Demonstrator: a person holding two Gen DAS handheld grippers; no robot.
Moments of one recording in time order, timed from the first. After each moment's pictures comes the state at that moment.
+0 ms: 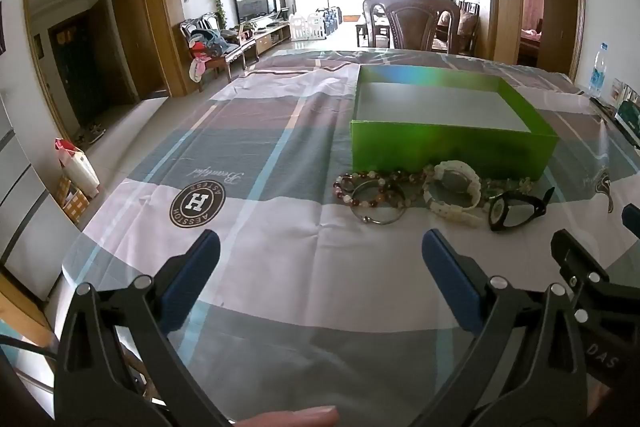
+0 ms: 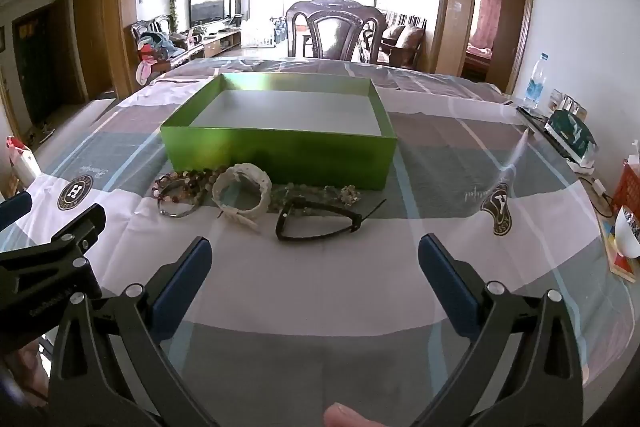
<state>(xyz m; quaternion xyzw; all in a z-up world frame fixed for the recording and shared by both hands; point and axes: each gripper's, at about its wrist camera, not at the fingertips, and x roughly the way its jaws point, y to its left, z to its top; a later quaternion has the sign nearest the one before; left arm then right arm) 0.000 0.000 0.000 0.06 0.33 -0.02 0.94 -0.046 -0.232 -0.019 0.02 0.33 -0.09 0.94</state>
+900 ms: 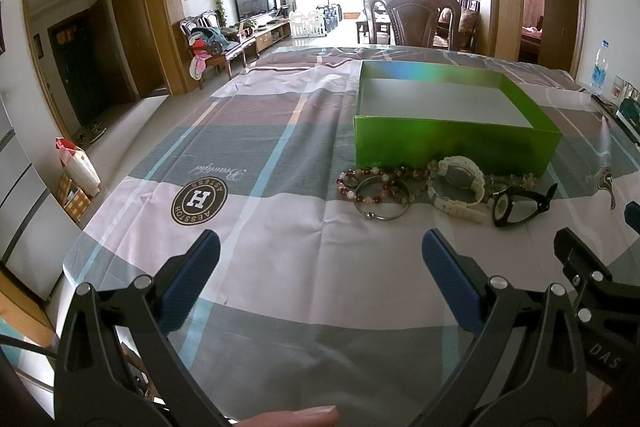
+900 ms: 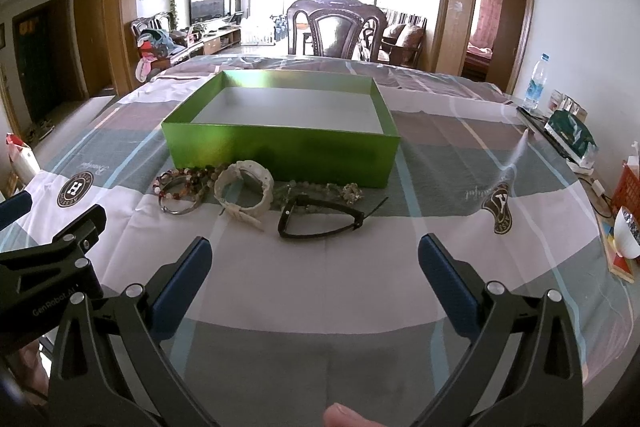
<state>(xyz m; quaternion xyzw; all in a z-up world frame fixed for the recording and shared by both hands) 0.003 0.000 -0.001 0.06 0.33 -0.02 0.94 -0.044 -0.228 -0.021 0.02 0.33 -0.09 0.94</state>
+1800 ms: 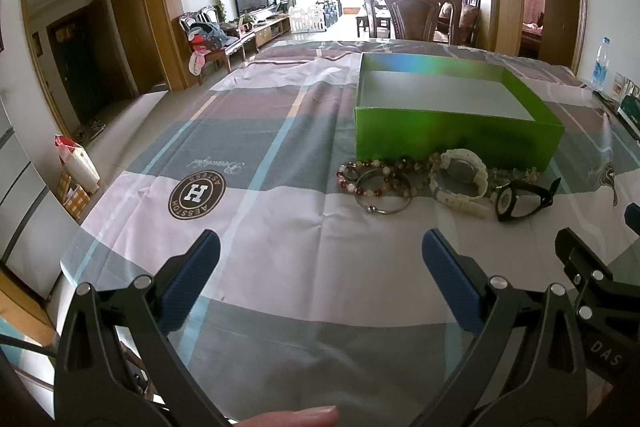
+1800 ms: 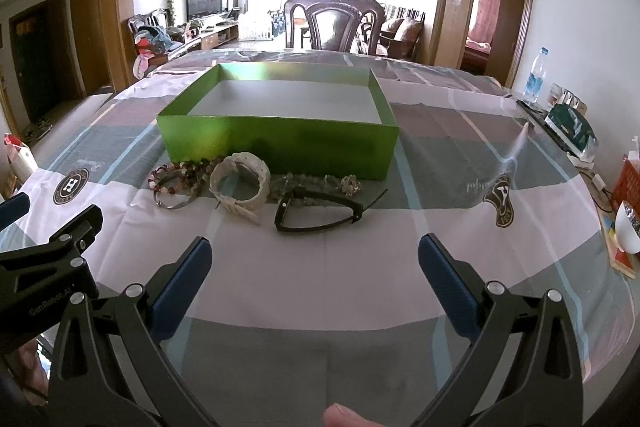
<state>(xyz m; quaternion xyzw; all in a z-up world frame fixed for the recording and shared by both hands) -0.004 0.009 -0.017 0.06 0.34 -0.02 0.94 -0.047 -0.230 -0.025 0.02 0.34 -0.09 0.94</state>
